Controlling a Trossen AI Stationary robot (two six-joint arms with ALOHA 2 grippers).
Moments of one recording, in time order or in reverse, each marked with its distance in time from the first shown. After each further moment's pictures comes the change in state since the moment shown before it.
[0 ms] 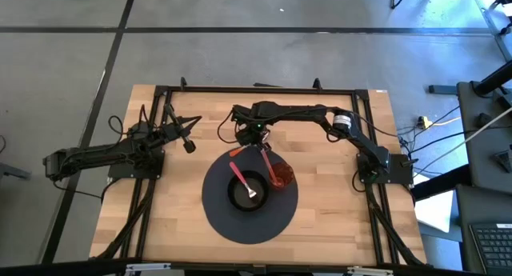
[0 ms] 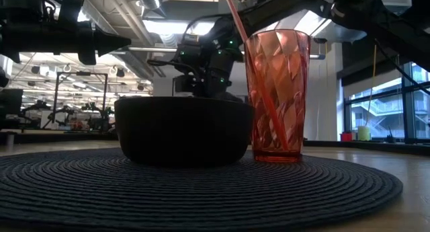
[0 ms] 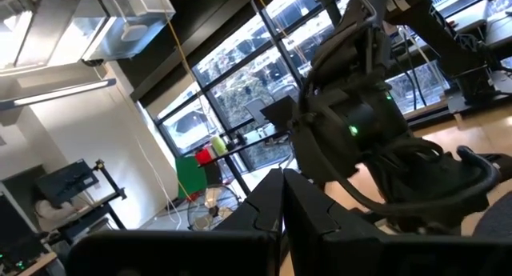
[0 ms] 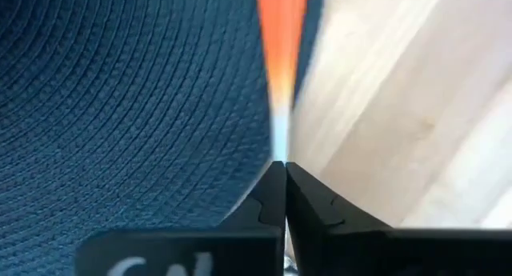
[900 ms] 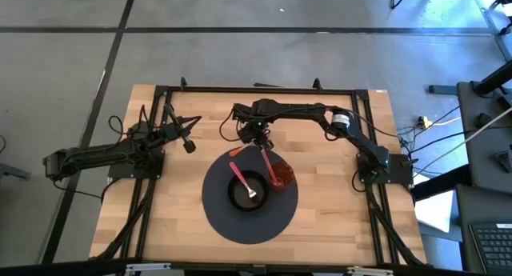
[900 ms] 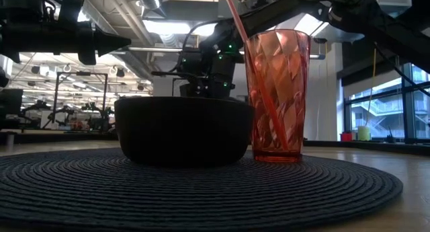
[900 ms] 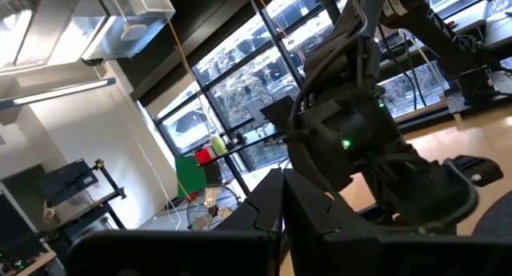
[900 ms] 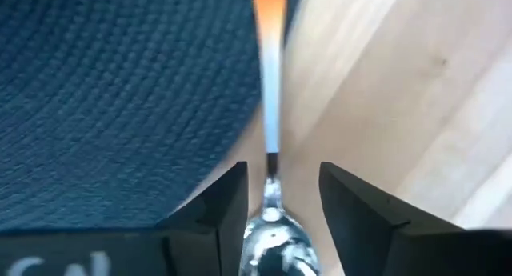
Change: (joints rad) left arm 0.000 0.000 0.000 -0.001 0.000 -0.003; right arm -0.020 0.022 0.029 -0.082 0.056 0.000
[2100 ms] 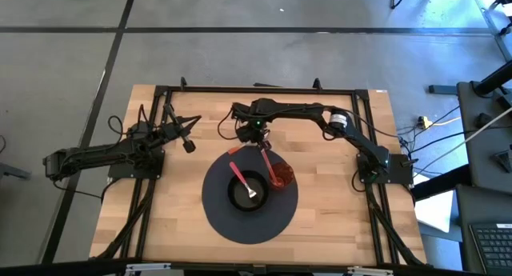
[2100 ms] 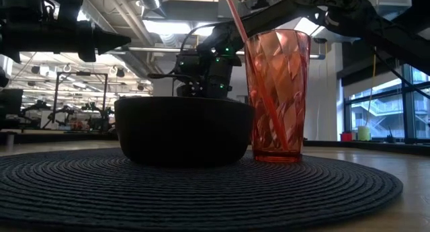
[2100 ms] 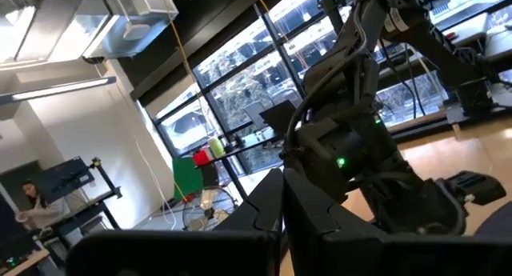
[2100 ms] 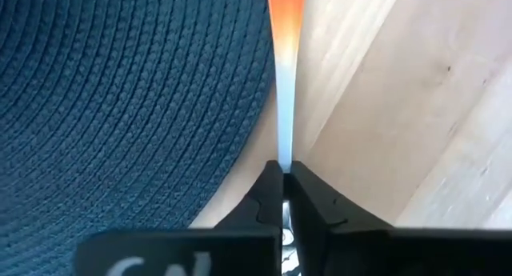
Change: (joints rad) left arm 0.000 0.000 0.000 0.014 0.002 -0.031; right arm -0.016 0.045 0.041 -0.007 -0.036 0.067
